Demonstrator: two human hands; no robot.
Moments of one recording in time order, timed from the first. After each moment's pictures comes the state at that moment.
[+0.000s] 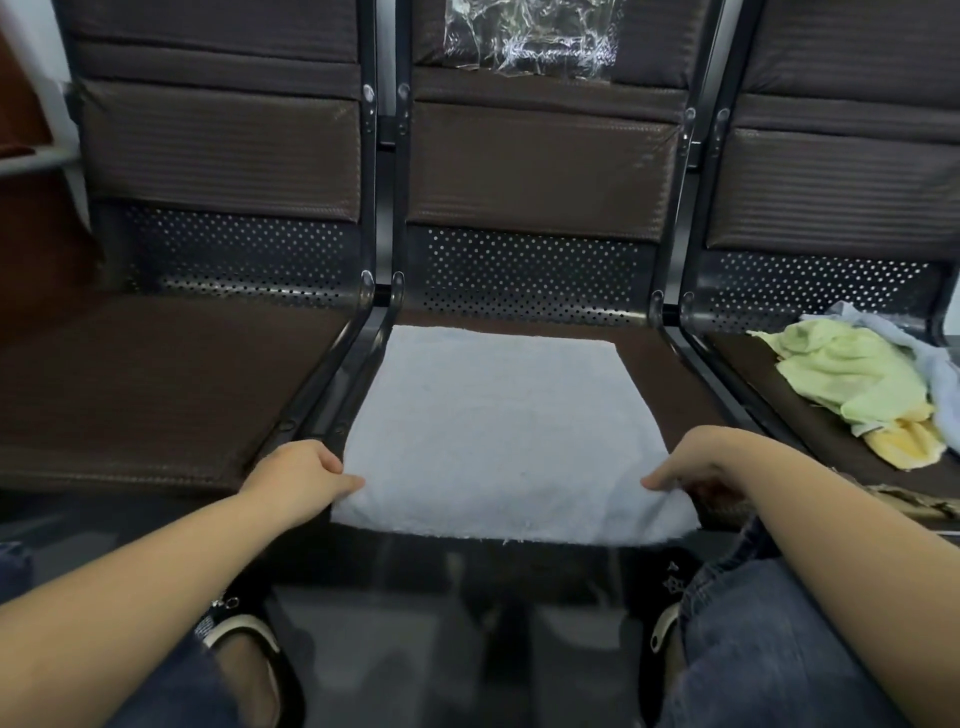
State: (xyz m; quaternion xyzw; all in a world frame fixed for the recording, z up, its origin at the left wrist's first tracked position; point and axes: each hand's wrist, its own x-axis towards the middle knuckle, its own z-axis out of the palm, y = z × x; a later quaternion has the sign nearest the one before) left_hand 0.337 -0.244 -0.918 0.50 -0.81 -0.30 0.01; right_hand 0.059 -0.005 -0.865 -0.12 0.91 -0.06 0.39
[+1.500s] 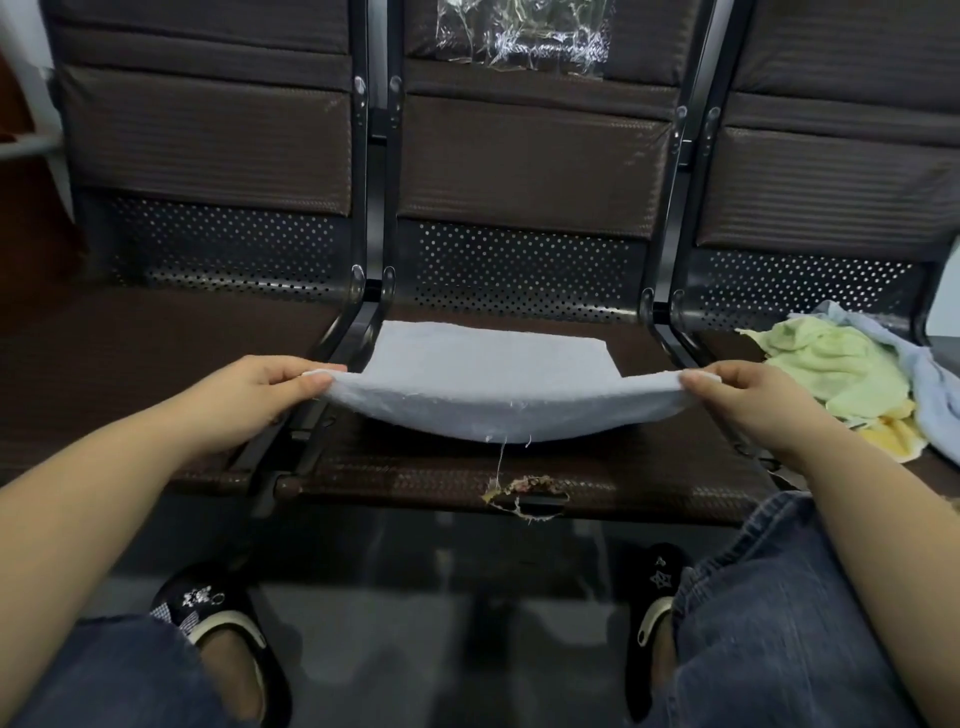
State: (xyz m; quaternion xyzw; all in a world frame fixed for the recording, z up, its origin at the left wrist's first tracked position) left_hand 0.350 -0.284 -0.867 0.26 -0.84 -0.47 0.12; right_hand 0.042 0.037 -0.841 -0.26 0.87 -0.39 0.14
